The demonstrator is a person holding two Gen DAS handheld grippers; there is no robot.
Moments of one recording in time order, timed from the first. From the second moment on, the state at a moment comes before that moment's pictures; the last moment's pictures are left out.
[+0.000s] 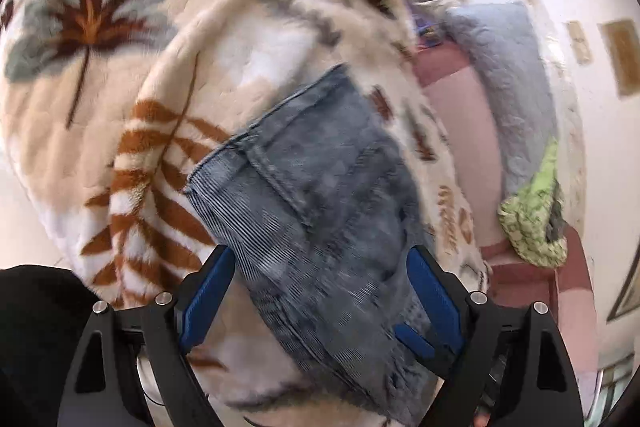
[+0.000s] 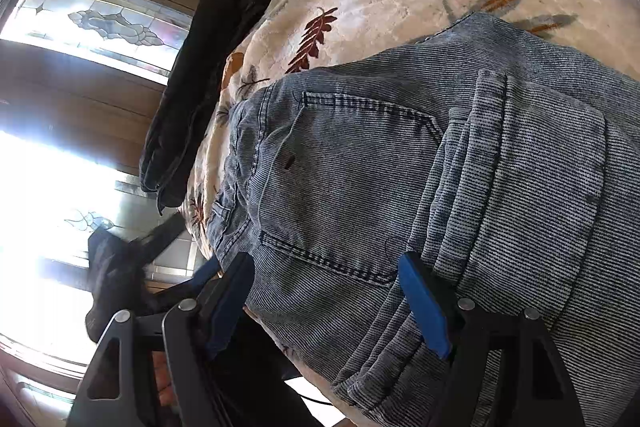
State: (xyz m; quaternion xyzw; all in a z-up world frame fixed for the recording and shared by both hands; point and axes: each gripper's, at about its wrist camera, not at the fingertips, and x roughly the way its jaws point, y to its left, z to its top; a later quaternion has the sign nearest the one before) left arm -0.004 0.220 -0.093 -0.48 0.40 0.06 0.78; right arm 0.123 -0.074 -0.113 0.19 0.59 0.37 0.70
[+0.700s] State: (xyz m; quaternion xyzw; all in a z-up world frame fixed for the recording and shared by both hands) left arm 0.012 0.228 -0.103 -0.41 0.39 0.07 0.82; right arm 0.174 -0.016 -0.119 0.22 0.66 0.31 0.65
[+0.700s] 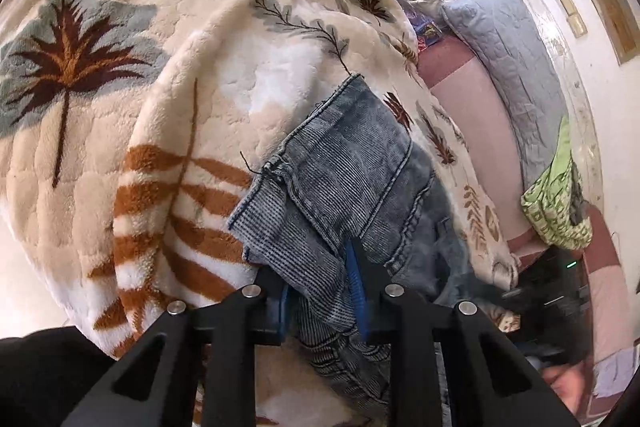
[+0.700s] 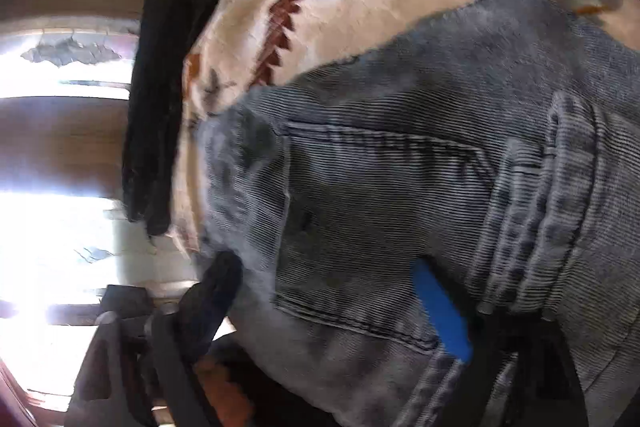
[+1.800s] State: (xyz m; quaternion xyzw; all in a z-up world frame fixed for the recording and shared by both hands) left arm 0.017 0.210 -0.095 -0.31 0.40 0.09 0.86; right arm 0.157 0.010 -0.090 0.17 0.63 0.32 0.69
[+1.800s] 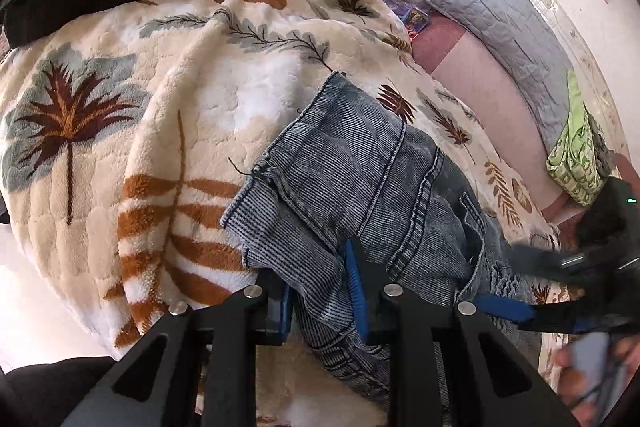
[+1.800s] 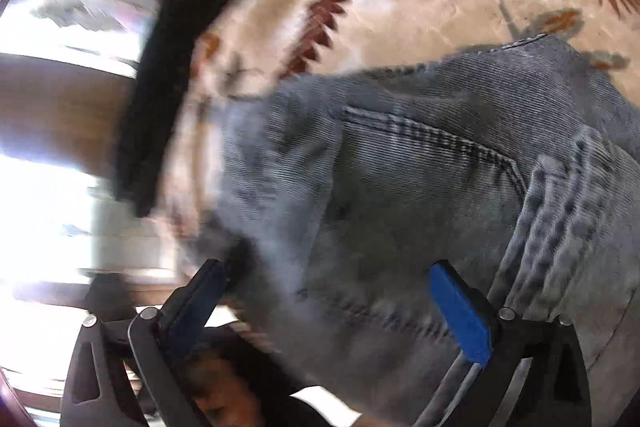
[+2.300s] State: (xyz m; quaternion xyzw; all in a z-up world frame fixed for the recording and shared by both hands) left arm 0.023 0.150 -0.034 -0.16 0.35 0.11 0.92; right arm 0.120 -0.139 -0.131 0.37 0.58 0.31 0.66
